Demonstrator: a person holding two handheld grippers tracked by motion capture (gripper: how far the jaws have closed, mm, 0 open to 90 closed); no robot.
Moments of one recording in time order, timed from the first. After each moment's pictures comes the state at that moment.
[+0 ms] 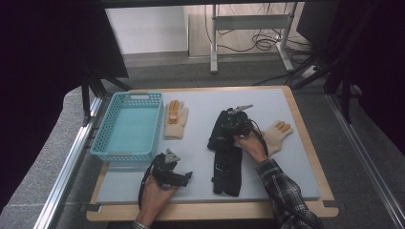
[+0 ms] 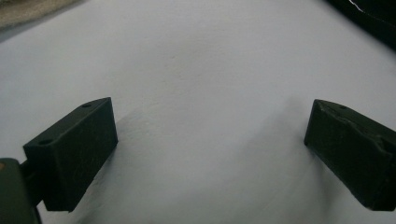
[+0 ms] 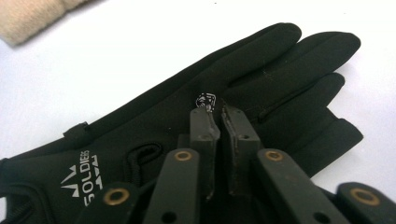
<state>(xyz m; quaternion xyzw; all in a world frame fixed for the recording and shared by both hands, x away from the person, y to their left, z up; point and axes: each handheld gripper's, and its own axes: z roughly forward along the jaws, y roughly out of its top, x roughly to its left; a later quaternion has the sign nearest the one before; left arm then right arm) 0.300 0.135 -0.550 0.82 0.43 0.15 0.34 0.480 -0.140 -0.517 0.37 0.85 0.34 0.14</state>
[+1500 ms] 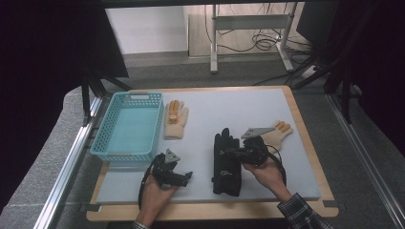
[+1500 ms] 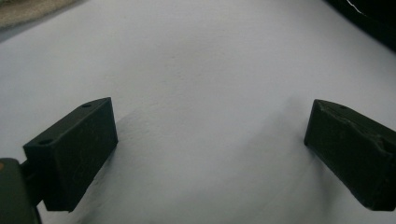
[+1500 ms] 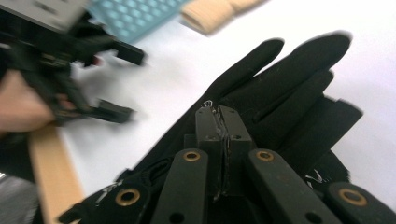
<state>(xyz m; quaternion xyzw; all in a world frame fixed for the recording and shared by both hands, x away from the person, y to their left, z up) 0.300 0.135 -0.550 0.82 0.43 0.15 0.34 0.349 -0.169 -0.467 0.32 0.84 0.43 0.05</state>
